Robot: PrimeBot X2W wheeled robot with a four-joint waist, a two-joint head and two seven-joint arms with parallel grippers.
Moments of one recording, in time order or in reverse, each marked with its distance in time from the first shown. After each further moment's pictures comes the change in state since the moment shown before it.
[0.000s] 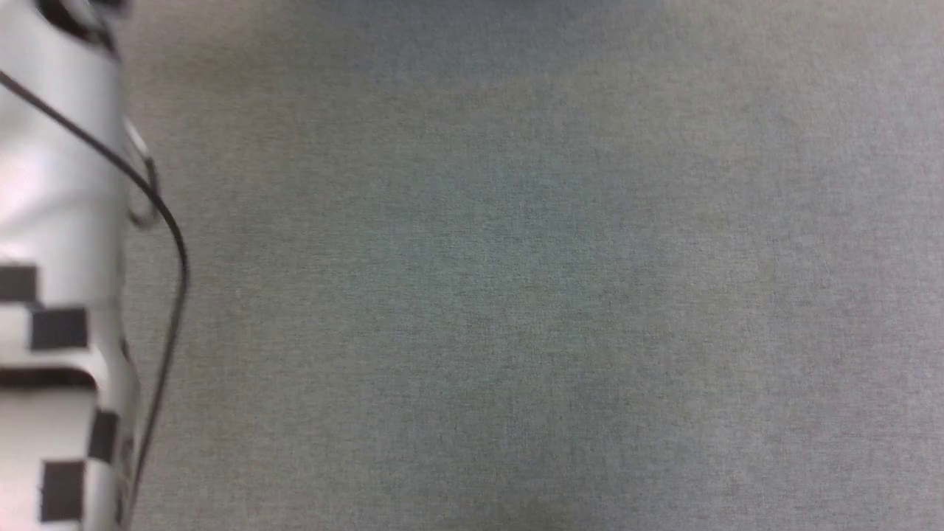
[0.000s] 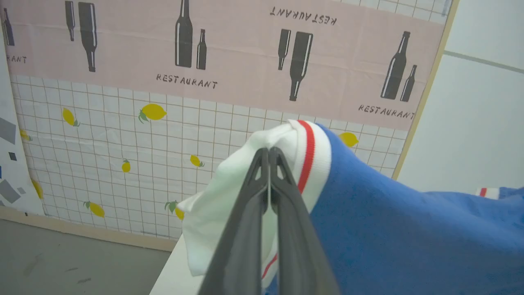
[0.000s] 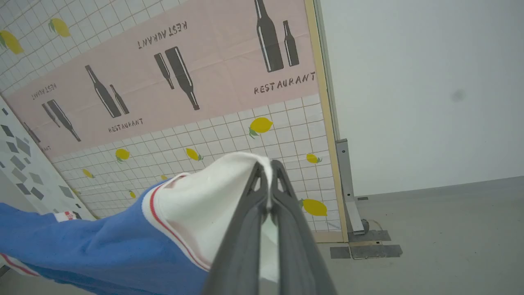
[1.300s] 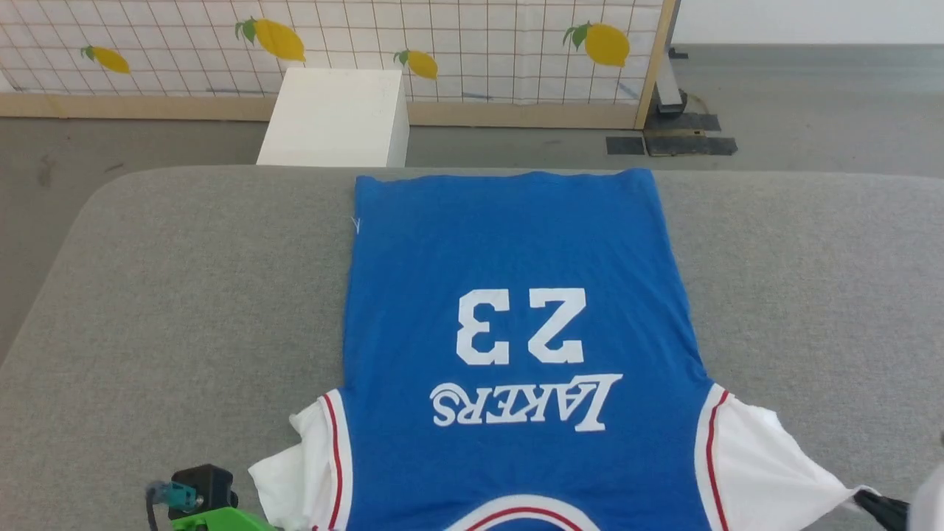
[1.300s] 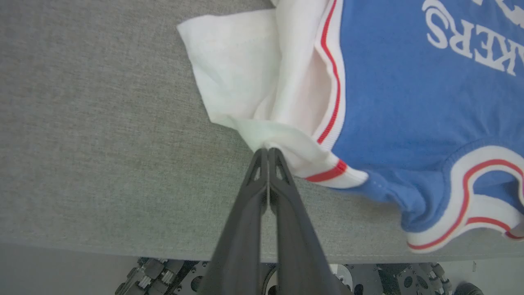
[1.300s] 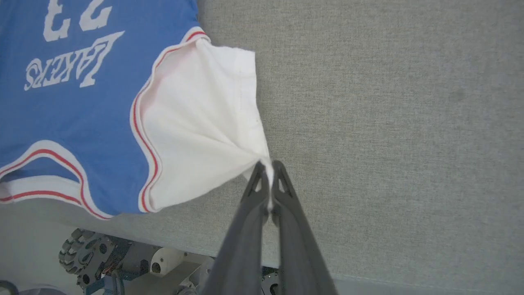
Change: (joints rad) left arm 1.484 0.145 -0.112 -0.740 -0.252 0.252 0.677; right arm 1.619 -0.108 -0.134 -0.862 0.168 0.000 0.711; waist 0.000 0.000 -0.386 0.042
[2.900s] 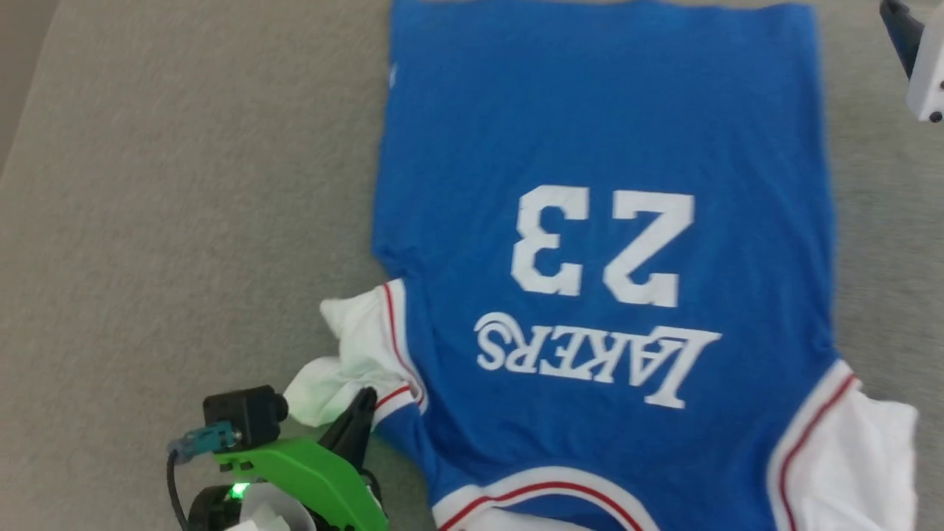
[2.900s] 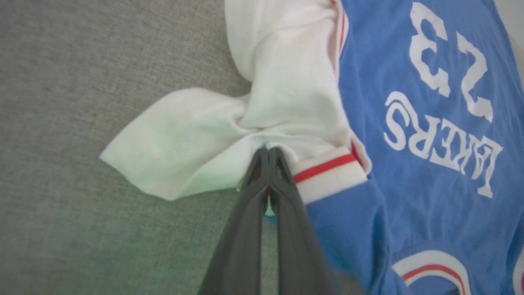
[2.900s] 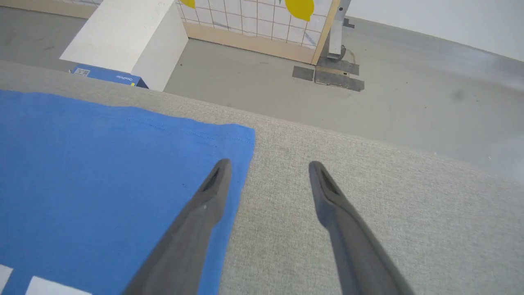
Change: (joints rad) left arm -0.132 -0.156 -0.056 -0.132 0.057 -0.043 -0.272; right arm -1.172 -0.004 0.209 0.689 -0.427 0.000 -0.275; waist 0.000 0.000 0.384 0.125
